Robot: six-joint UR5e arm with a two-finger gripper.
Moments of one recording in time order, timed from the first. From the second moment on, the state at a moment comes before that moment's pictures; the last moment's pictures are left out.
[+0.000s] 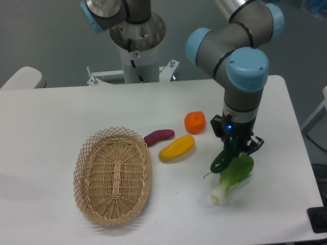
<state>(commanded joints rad) 2.58 -2.00 -1.43 -1.11 1.58 1.08</state>
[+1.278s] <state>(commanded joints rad) 2.45 -2.18 -1.50 -0.97 1.58 0.71</state>
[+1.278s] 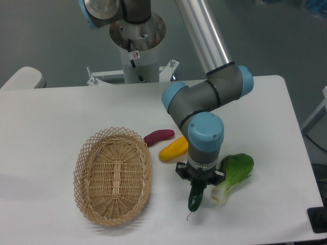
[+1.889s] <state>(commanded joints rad) 2.45 -2.20 -1.50 -0.97 1.59 0.76</state>
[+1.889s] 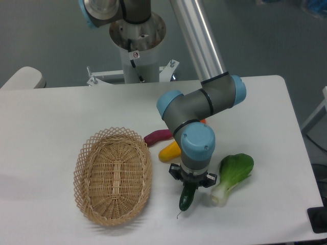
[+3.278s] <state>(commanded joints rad) 2.63 -2.03 -1.35 -1.08 1.57 1.30</state>
